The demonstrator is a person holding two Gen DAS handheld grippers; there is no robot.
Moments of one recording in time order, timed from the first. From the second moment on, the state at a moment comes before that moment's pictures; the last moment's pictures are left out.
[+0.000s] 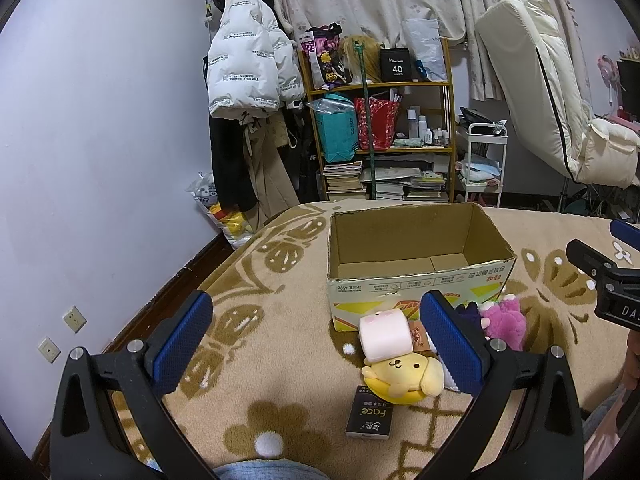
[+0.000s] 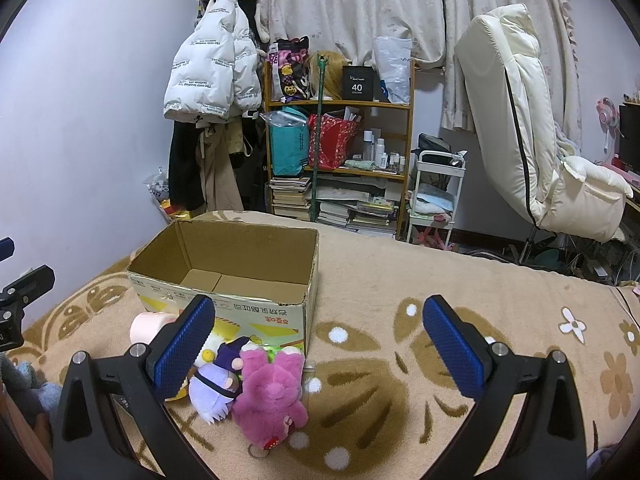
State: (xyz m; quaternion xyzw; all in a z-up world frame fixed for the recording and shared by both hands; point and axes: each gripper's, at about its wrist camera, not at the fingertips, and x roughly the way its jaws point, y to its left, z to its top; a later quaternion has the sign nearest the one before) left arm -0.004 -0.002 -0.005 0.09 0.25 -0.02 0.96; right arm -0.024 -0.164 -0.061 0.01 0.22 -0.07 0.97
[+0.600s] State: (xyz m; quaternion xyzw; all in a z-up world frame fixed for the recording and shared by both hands) left arm -0.003 0.004 0.000 0.08 0.25 -0.02 0.96; right arm -0.025 -0.164 -0.069 0.01 0.22 -0.07 0.97
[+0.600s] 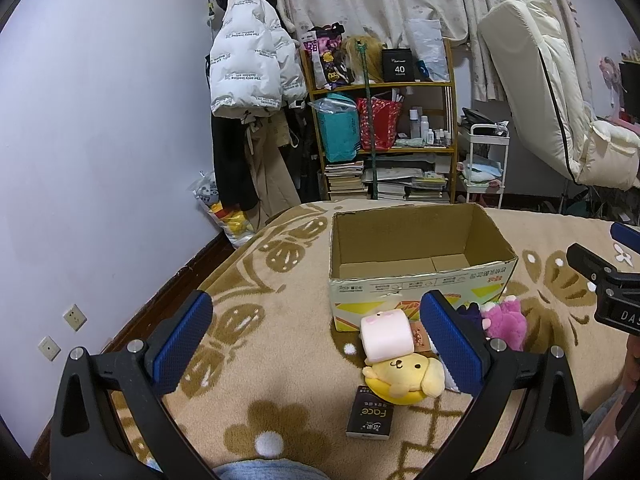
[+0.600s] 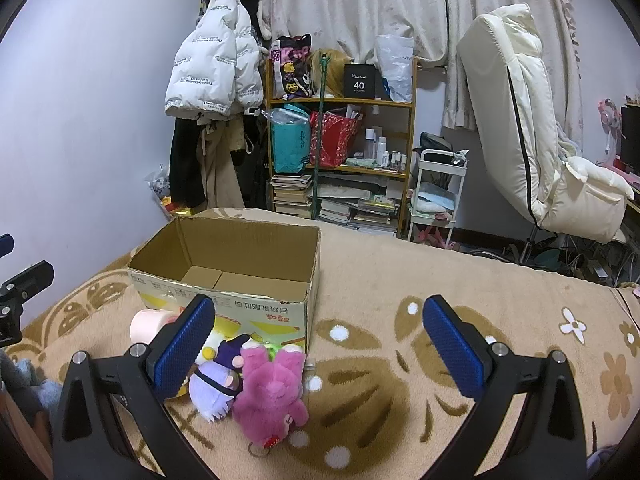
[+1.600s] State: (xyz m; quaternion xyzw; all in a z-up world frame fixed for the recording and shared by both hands) left arm 0.041 0.002 -0.016 0.04 0.34 -0.04 0.94; right arm -0.009 -0.167 -0.070 0.04 0.25 -0.04 0.97
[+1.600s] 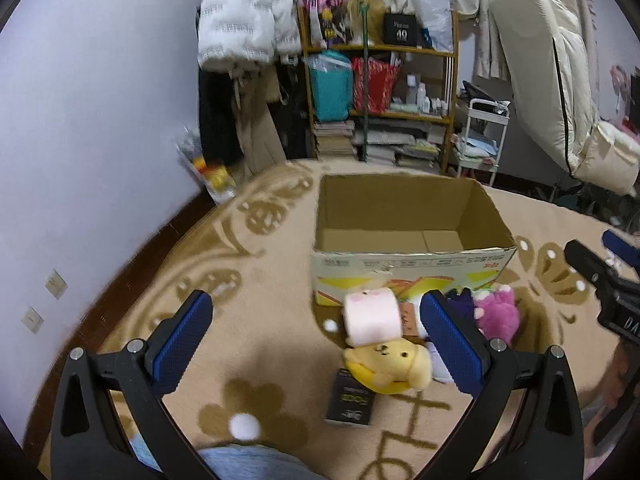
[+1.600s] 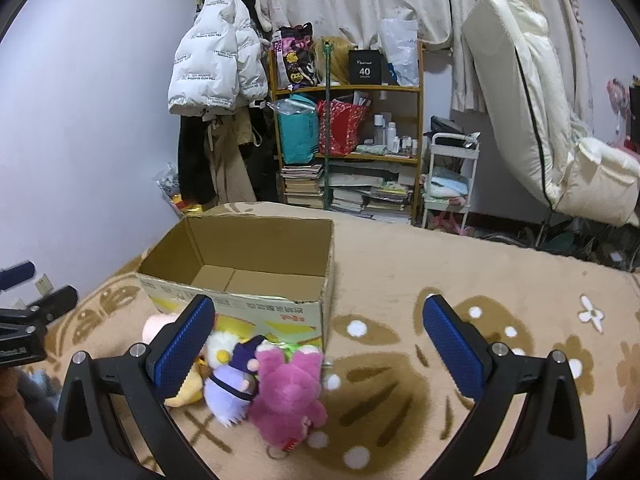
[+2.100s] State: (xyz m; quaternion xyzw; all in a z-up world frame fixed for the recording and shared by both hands) left arm 0.091 -0.028 -0.047 0.07 0.39 -0.05 0.92; right arm 0.034 -0.184 -0.088 0.08 0.32 0.00 0.94
